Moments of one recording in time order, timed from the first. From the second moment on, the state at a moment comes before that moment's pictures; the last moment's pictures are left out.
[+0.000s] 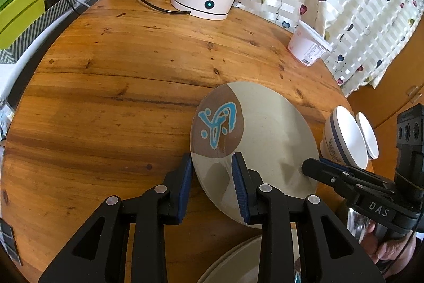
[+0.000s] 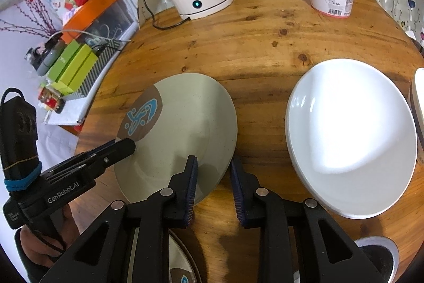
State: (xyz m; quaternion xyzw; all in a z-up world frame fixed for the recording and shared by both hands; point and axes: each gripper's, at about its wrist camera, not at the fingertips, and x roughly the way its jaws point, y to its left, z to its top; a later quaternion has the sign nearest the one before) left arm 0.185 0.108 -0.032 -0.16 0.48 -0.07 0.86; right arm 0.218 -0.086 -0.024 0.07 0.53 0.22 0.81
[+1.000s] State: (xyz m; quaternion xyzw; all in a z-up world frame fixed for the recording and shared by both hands) left arm 0.132 0.104 -0.003 -0.17 0.45 -0.05 0.87; right arm 0.182 -0.087 0.006 0.07 0.51 0.24 0.82
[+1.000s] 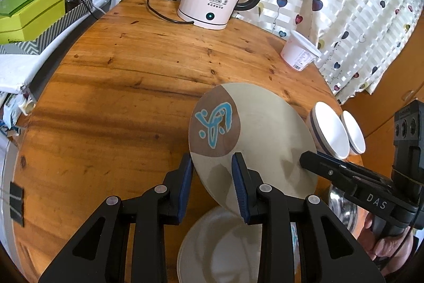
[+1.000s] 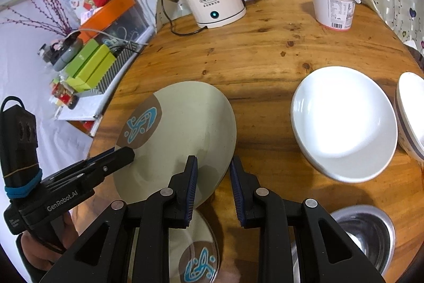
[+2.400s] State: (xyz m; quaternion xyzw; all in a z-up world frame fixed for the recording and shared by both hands) left arm 0.015 0.079 -0.006 -0.18 0.45 -0.02 0.88; right arm 0.096 -0.105 0.005 0.04 0.51 0.29 0.81
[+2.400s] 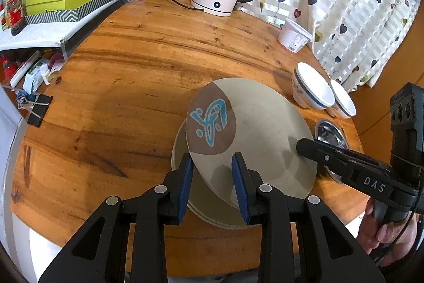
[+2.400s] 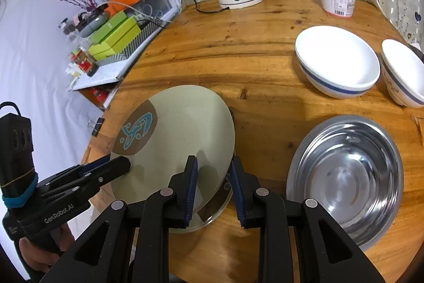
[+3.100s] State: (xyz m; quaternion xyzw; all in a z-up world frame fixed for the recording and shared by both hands) left arm 0.004 0.071 -0.020 -0.16 0.46 0.00 0.87; right arm 0.088 -0.099 -0.009 0.01 0.52 0.29 0.80
